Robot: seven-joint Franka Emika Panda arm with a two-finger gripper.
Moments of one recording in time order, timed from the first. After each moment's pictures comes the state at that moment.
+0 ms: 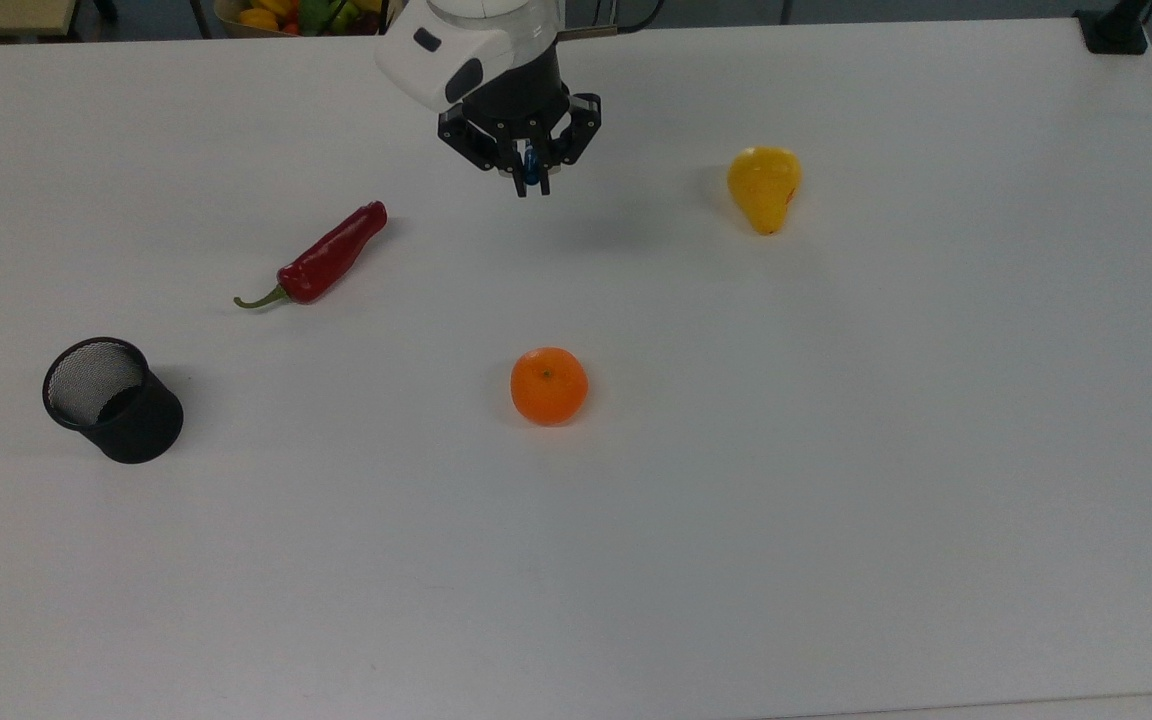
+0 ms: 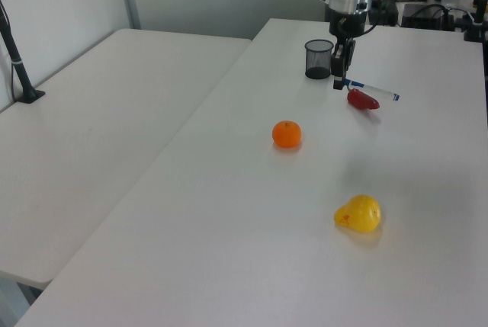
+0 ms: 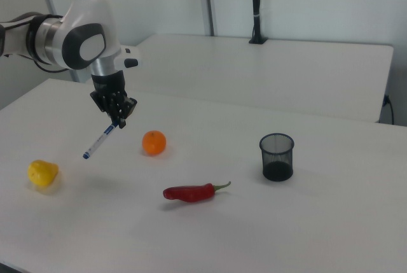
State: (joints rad) arm 0.06 0.14 0.08 -1.79 0.09 1.98 0.02
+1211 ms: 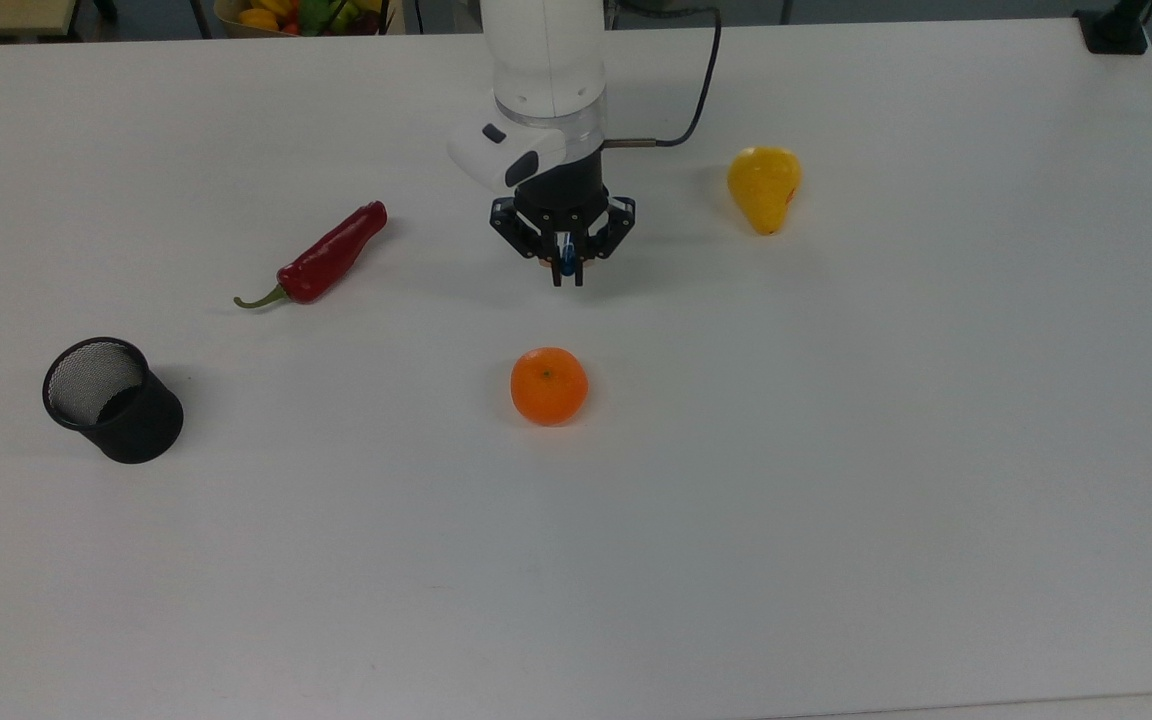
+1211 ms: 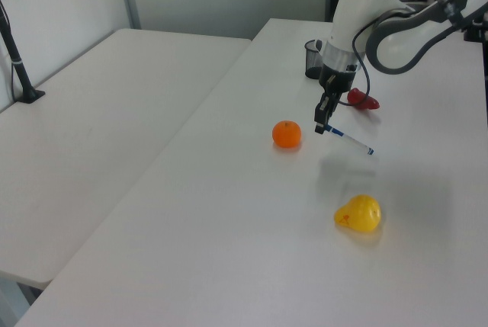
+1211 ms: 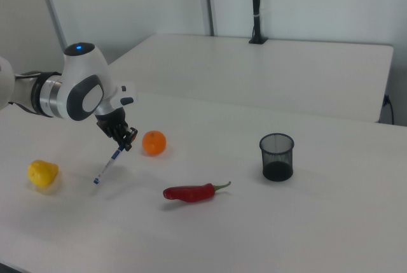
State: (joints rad) arm 0.12 0.22 0.09 -2.01 0.03 2.46 0.18
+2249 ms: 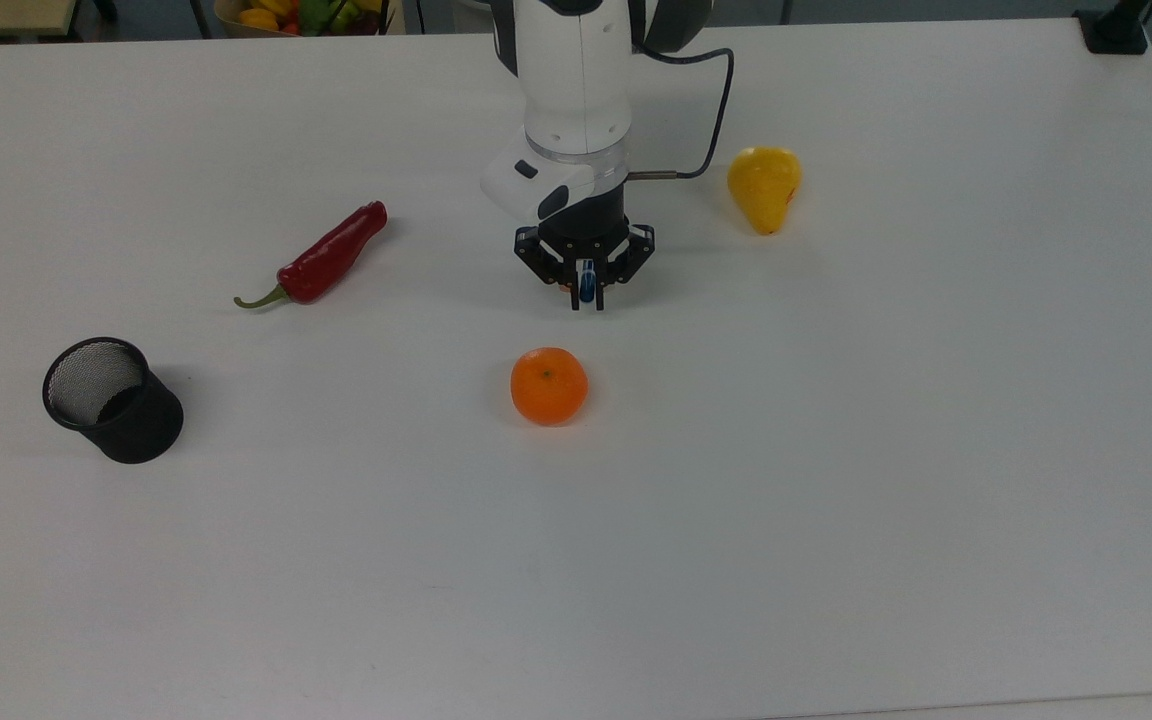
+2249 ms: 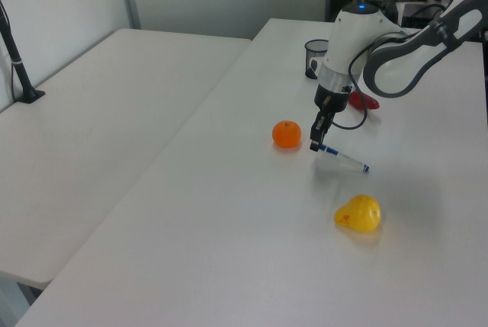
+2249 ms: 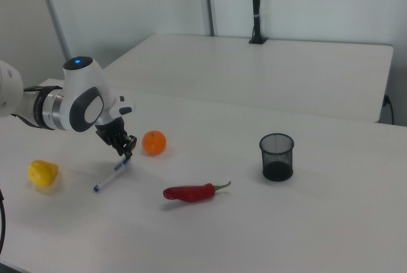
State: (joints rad) arm 0.15 0.29 0.09 -2.02 -0.01 2.55 0.20
